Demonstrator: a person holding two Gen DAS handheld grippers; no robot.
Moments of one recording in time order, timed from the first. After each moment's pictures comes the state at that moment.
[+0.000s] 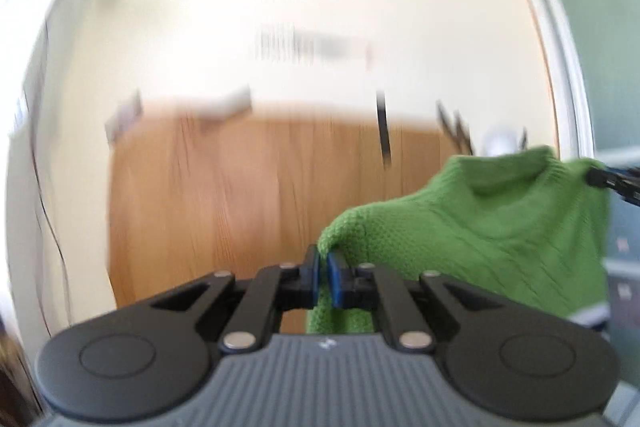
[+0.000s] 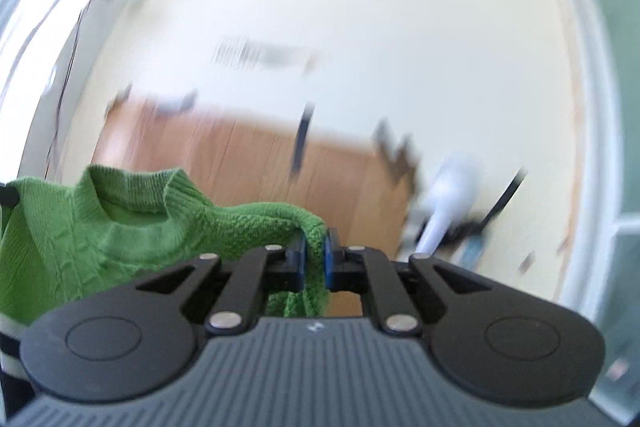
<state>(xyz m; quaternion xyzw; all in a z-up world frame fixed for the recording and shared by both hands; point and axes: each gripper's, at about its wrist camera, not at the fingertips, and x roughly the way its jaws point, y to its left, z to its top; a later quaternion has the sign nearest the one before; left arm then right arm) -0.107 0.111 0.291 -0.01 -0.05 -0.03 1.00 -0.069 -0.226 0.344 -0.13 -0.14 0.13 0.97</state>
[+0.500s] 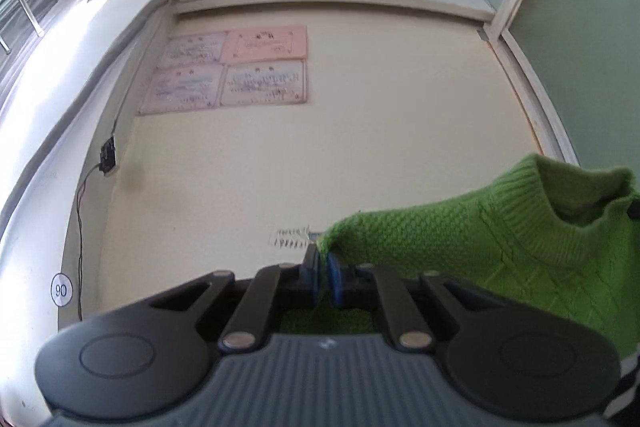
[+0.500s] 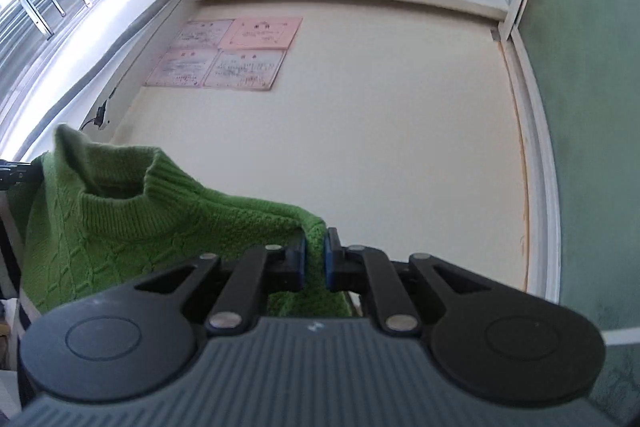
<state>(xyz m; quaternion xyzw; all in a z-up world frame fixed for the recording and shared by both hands) -0.179 0.080 0.412 0.03 -0.20 0.02 0.98 -0.130 -0.254 0.426 -0.09 -0.22 0.15 0.96</state>
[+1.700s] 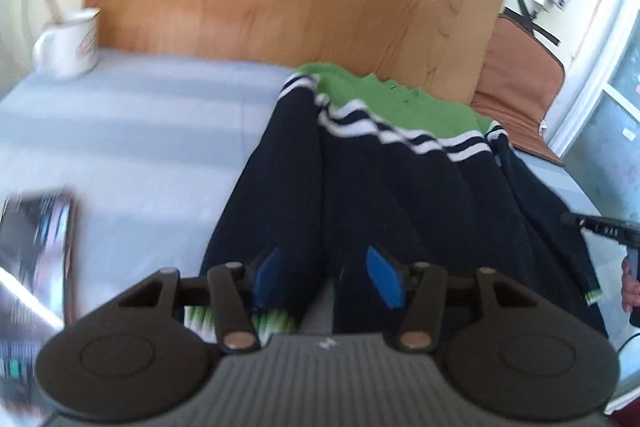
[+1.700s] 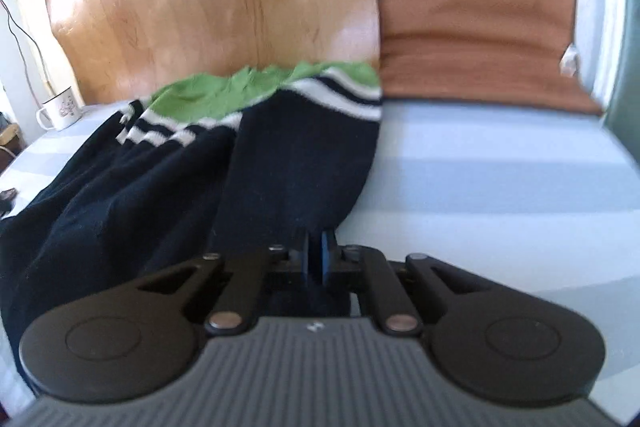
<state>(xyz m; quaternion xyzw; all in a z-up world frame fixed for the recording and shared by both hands) -0.040 0.159 0.041 -0.12 0.41 -0.08 0.90 0.063 -0.264 0.053 -0.02 0.30 0.11 0.95</state>
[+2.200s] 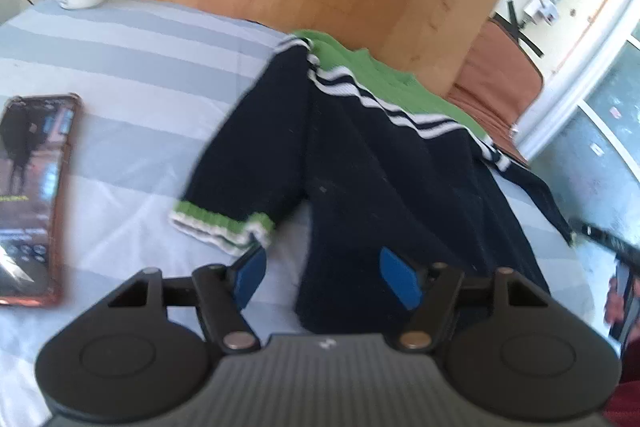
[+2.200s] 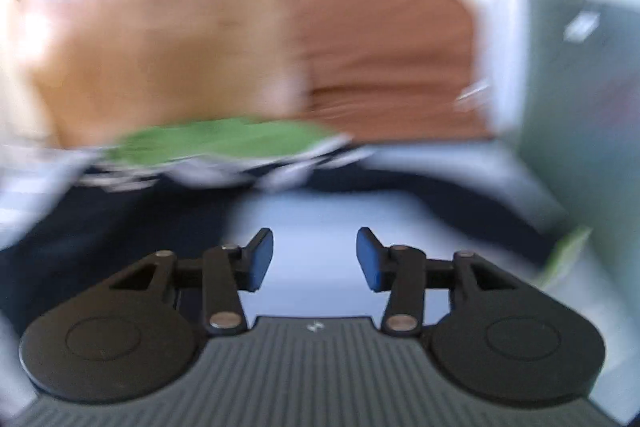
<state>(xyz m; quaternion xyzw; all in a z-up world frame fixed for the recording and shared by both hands) -0.079 0.162 0.034 -0.19 0.42 -0.12 0.88 -0.020 -0.283 0.060 0.07 0.27 0.13 0.95</state>
